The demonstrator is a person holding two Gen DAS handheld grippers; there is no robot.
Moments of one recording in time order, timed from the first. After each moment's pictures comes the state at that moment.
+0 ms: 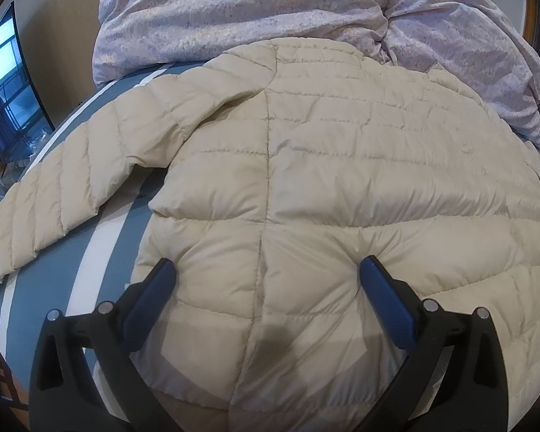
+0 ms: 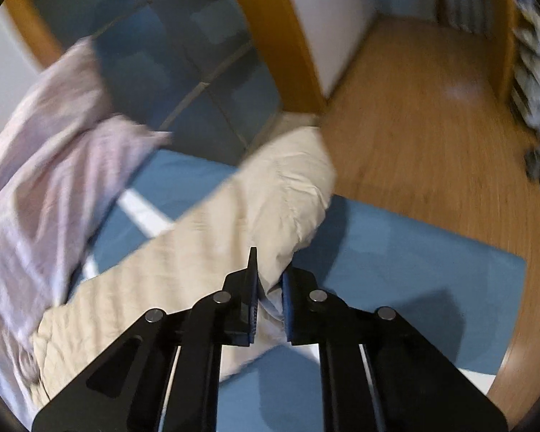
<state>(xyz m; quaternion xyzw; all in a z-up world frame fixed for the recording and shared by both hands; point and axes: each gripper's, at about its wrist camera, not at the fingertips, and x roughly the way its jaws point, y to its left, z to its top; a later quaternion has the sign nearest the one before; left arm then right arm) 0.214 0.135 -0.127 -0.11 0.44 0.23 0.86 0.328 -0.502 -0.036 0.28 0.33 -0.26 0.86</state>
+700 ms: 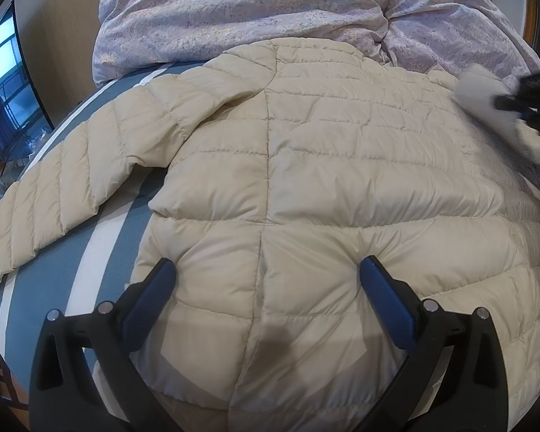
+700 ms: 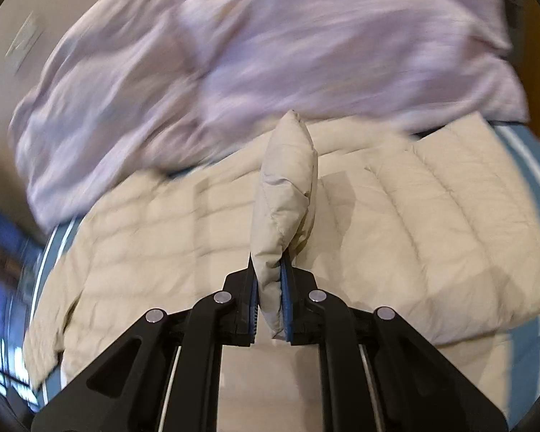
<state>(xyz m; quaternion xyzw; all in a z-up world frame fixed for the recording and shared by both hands) 0.214 0.134 -0.127 -0.11 0.44 0.23 0.86 0.402 -0.091 -0.051 0.06 0.44 0.13 0.88</state>
